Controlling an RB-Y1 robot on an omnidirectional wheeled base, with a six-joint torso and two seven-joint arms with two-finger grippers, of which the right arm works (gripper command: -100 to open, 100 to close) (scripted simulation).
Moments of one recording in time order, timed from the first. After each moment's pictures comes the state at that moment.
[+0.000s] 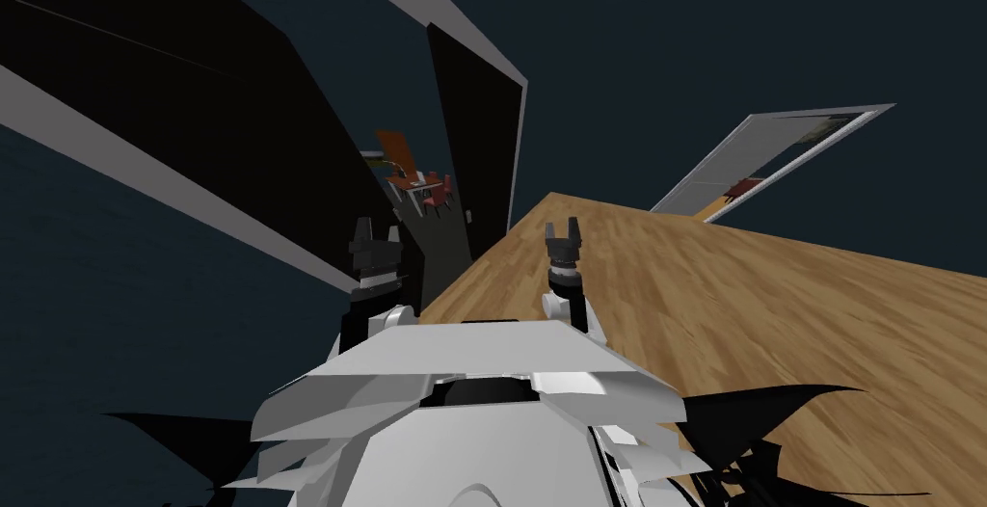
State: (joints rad) arm 0.38 -0.07 0.05 -2.11 0.02 -0.67 -0.13
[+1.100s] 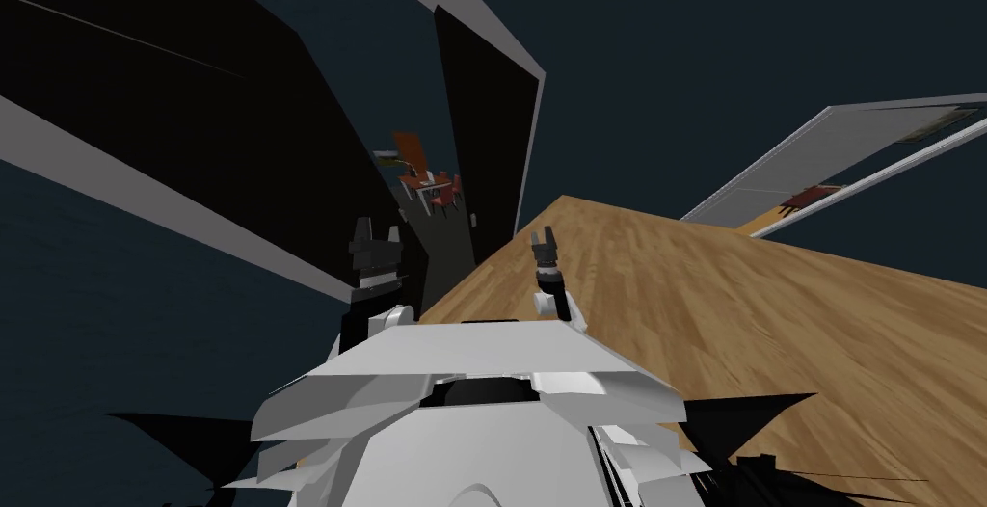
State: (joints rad) arm 0.27 -0.09 0.09 -1.84 0.04 -0.69 -0.13
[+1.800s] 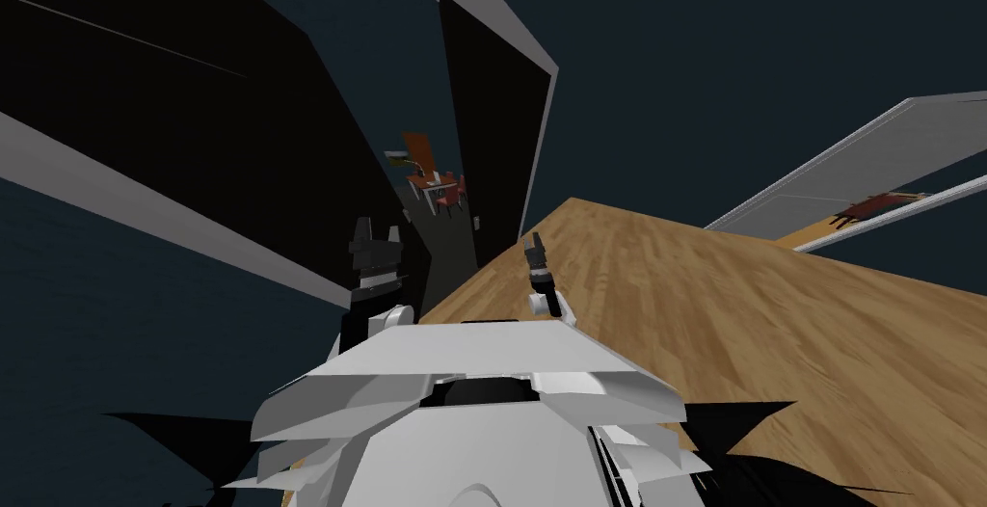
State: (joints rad) arm 0.21 -0.10 0.12 -1.65 0.05 -0.71 -0.12
